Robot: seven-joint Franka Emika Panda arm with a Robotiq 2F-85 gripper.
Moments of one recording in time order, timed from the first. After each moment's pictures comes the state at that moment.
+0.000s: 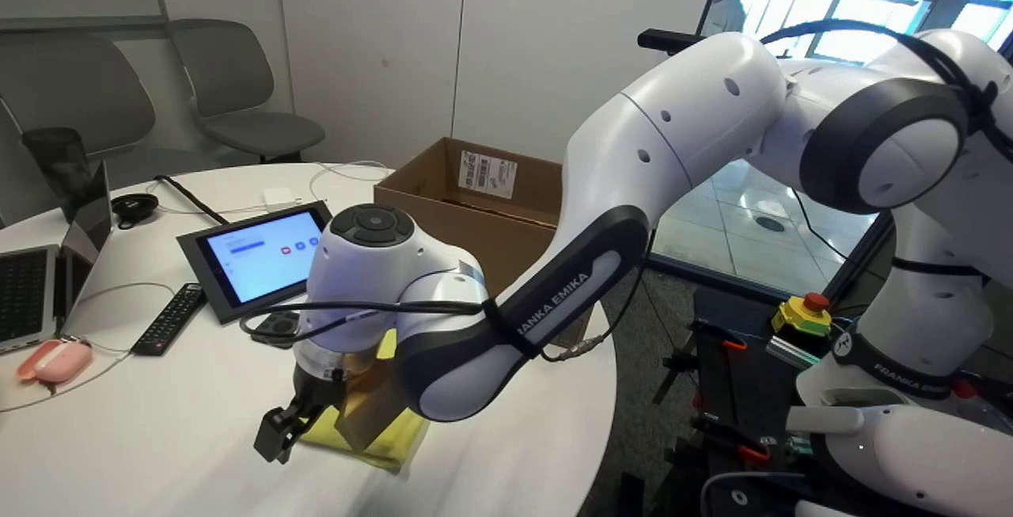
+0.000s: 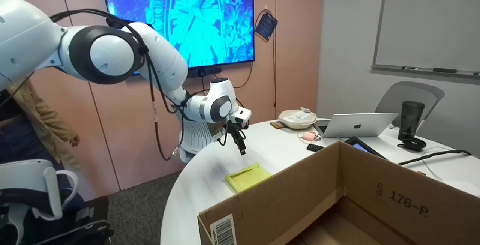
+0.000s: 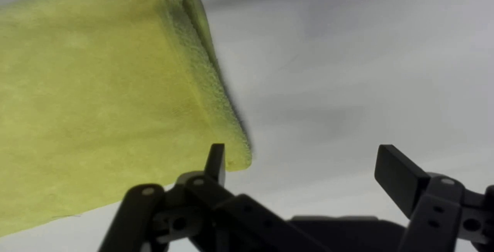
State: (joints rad) arm 0.45 1.05 0.05 -1.32 -0.17 2.64 0.72
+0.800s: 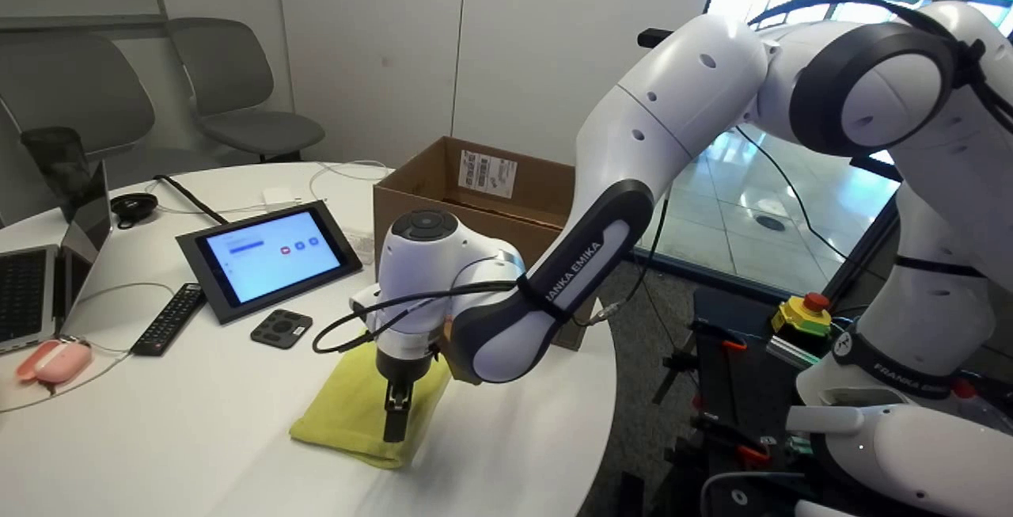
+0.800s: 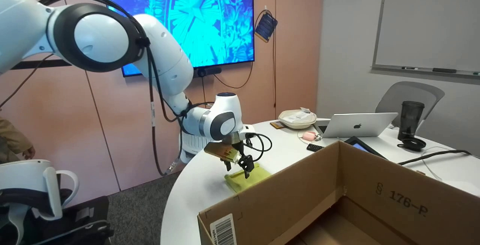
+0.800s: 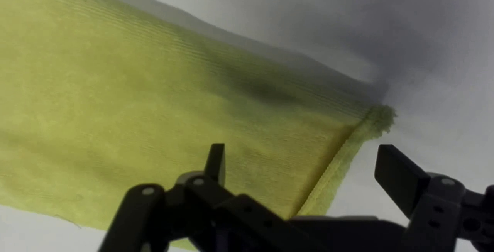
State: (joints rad) arm 0.31 0.96 0.10 -1.60 -0.20 2.66 0.01
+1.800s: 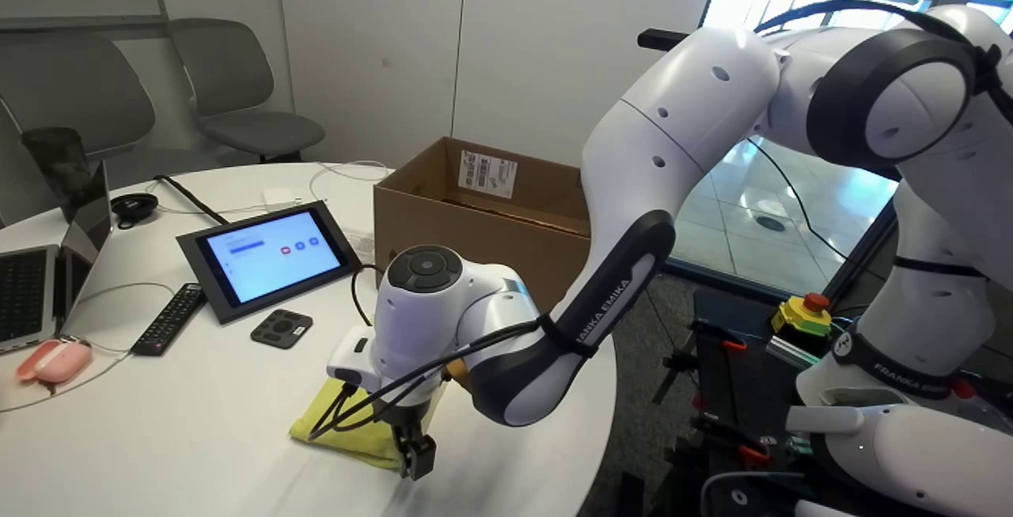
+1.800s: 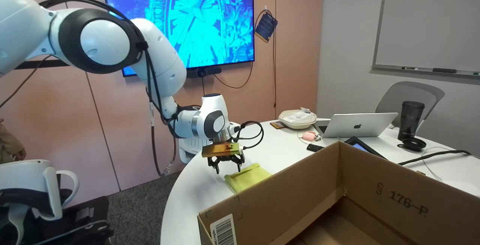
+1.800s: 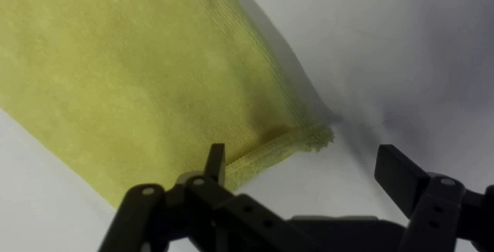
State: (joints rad) arm 0.37 0.97 0.12 -1.60 -0.38 2.66 -0.32
